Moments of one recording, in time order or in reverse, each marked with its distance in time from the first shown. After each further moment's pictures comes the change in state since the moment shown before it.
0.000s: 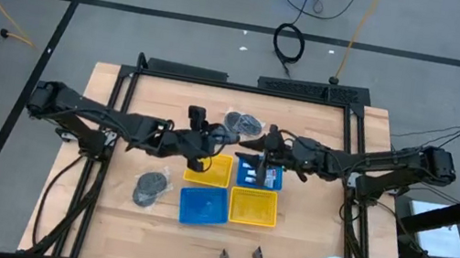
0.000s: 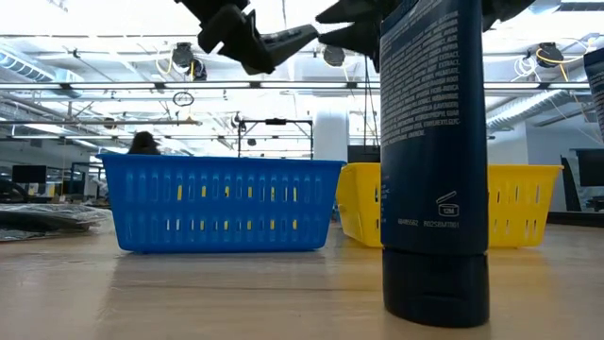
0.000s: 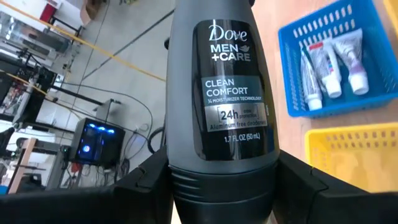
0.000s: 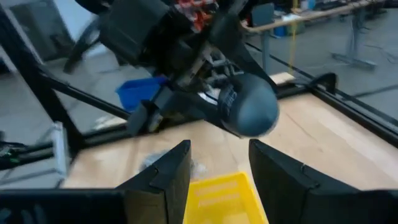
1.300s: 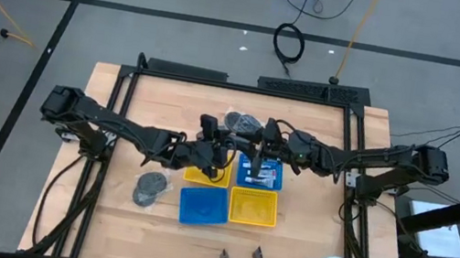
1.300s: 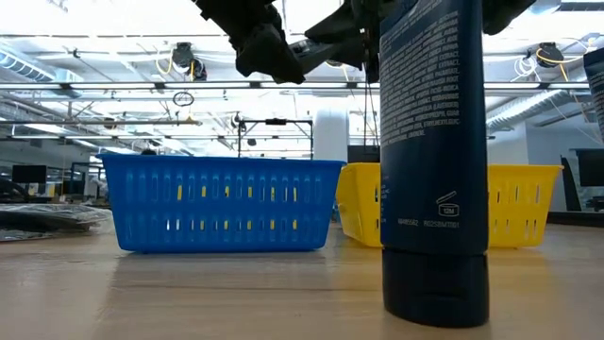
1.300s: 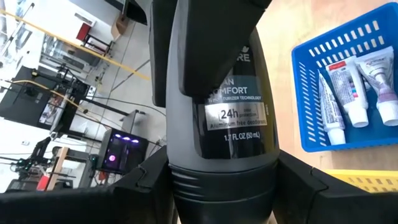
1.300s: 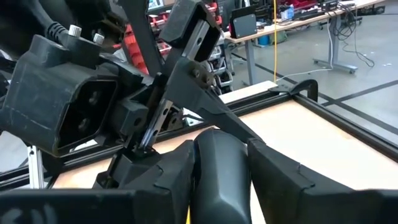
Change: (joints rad) left arm -0.022 0.146 -0.001 0.263 -0.117 0.110; right arm -0.059 0.071 0.001 0.091 0.000 0.026
